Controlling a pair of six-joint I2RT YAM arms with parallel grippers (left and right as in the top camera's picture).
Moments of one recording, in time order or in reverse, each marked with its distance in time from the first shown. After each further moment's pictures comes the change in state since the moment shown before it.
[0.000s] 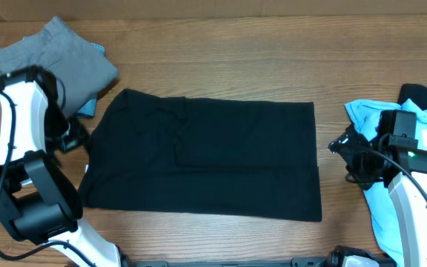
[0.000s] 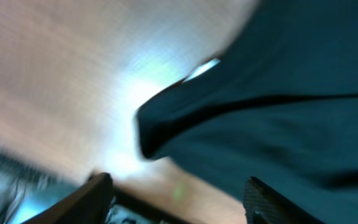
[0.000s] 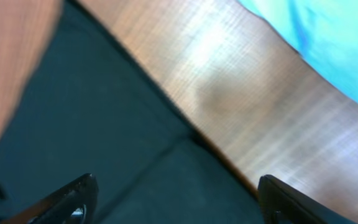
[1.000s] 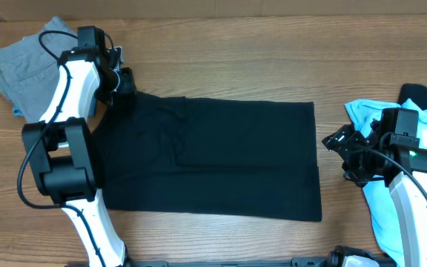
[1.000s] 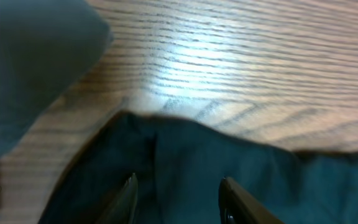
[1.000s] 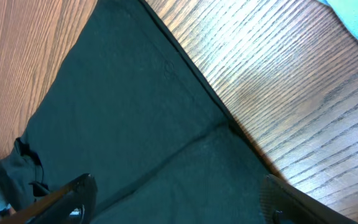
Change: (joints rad) left arm -0.238 0.251 0.131 0.626 0.278 0.222; right arm 0.000 0.000 0.009 -0.002 -0.110 -0.031
